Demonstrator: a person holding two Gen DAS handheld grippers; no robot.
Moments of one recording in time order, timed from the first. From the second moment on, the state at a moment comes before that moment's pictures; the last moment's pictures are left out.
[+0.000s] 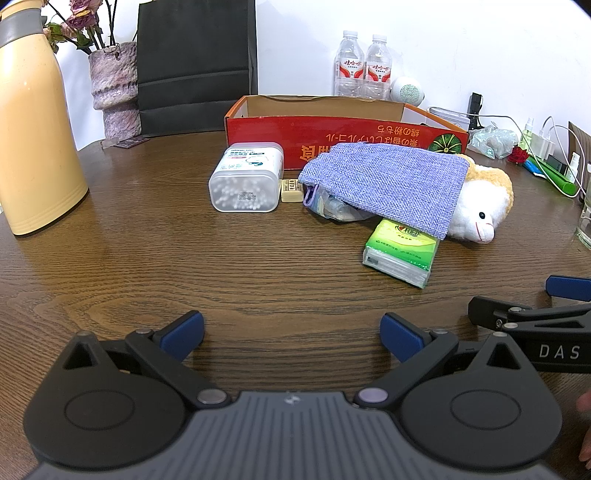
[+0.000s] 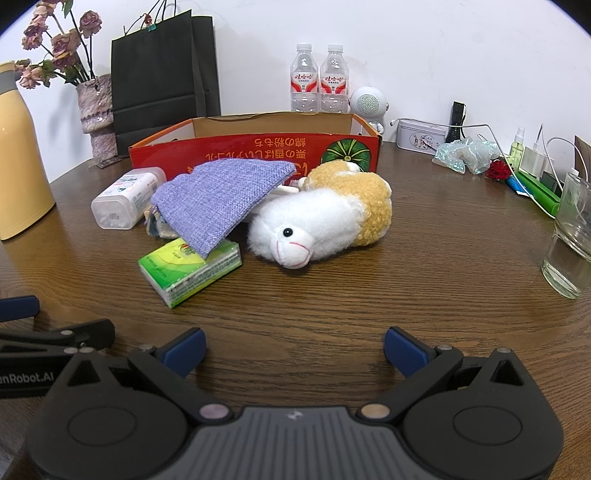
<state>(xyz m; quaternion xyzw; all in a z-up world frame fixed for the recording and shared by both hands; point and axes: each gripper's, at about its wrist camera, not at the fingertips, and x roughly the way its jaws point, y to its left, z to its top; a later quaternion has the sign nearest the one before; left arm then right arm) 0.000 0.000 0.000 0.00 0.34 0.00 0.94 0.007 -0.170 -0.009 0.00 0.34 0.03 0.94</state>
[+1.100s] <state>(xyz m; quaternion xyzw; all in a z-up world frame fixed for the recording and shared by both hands) 0.079 -0.071 0.031 0.10 0.30 -0.22 0.92 0.104 -0.254 0.056 0.04 0.34 0.06 0.94</state>
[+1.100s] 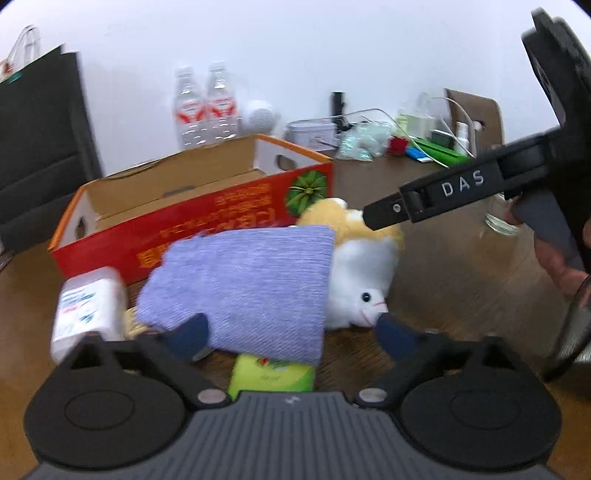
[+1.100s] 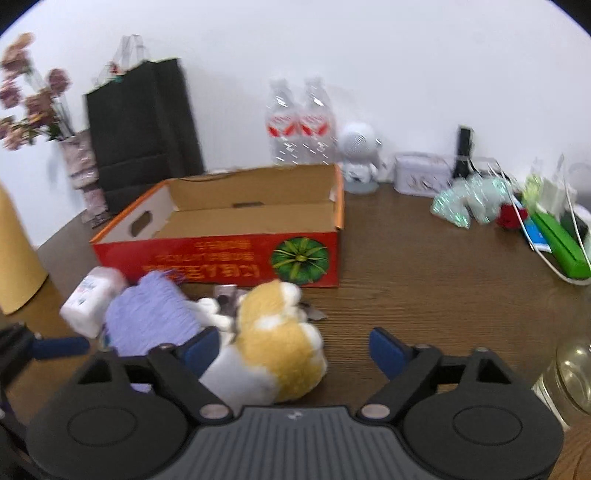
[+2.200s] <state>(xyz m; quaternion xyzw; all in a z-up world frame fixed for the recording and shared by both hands) 0.149 0.005 0.185 -0.08 0.22 -0.29 0.93 0.100 -0.241 0.043 0.10 0.34 0.03 0.94</state>
